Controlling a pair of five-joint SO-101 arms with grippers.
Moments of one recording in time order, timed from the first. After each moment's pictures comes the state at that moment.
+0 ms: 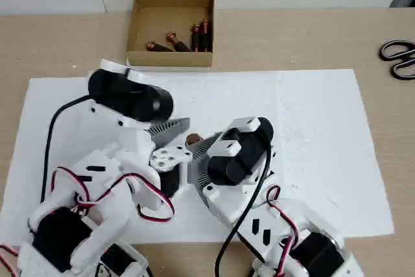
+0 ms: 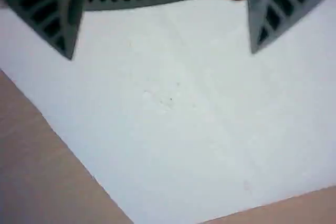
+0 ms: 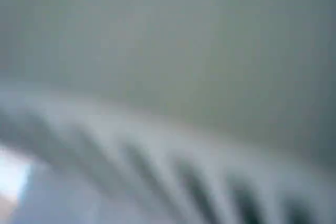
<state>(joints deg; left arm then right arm) 32.4 -59.1 22.6 75.4 20.8 -45.3 -84.1 55.0 56.3 -6.3</state>
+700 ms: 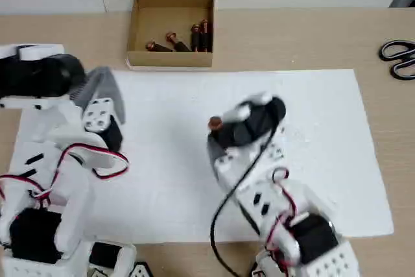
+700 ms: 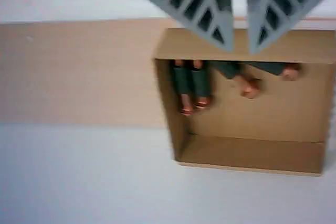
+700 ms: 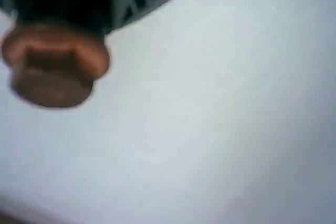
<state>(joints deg) 3.1 -59.1 21.2 64.9 14.0 -32.6 -72.2 51.0 56.3 -8.0</state>
